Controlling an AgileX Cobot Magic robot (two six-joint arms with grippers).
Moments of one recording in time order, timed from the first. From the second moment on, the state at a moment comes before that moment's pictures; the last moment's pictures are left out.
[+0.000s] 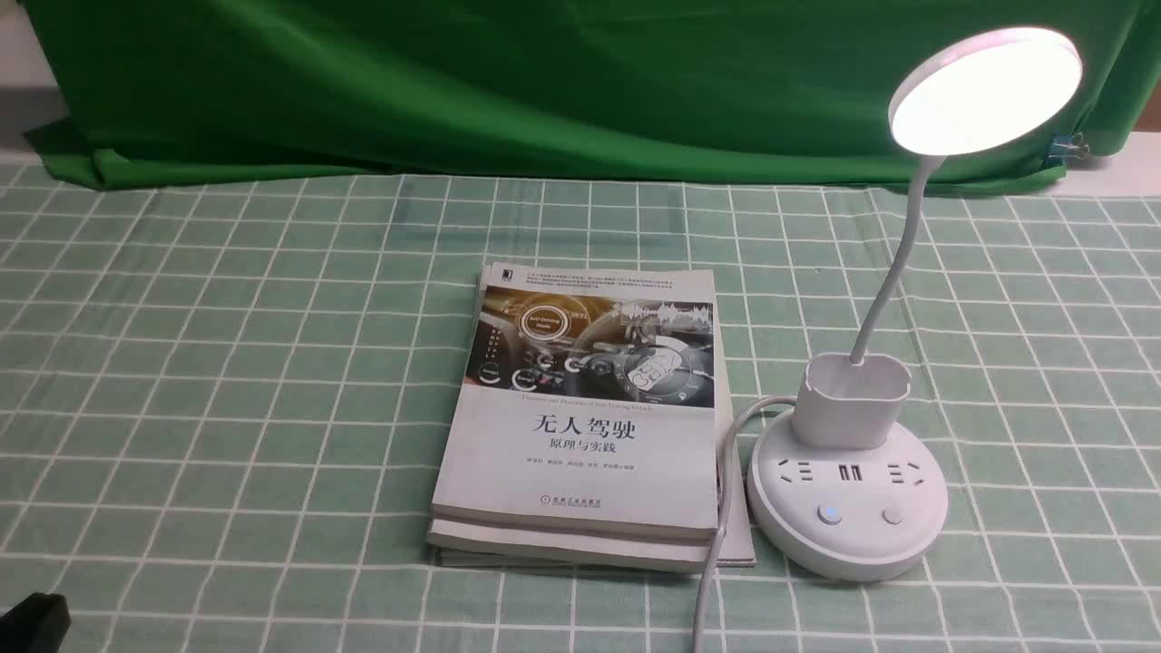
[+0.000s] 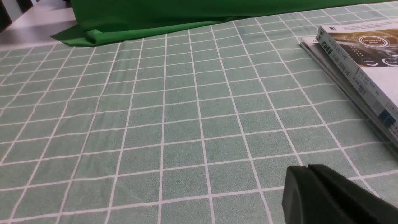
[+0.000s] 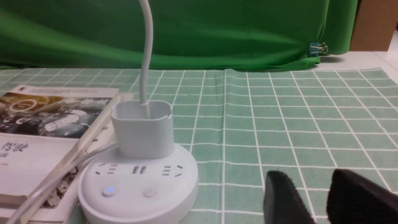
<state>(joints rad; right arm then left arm) 0.06 0.00 0.00 0.02 0.24 -0.04 0.02 0.00 0.01 -0.20 0.31 0.39</state>
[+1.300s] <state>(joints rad) 0.06 0.00 0.00 0.18 0.02 0.57 0.02 0.00 0.01 -0.20 0.31 0.39</state>
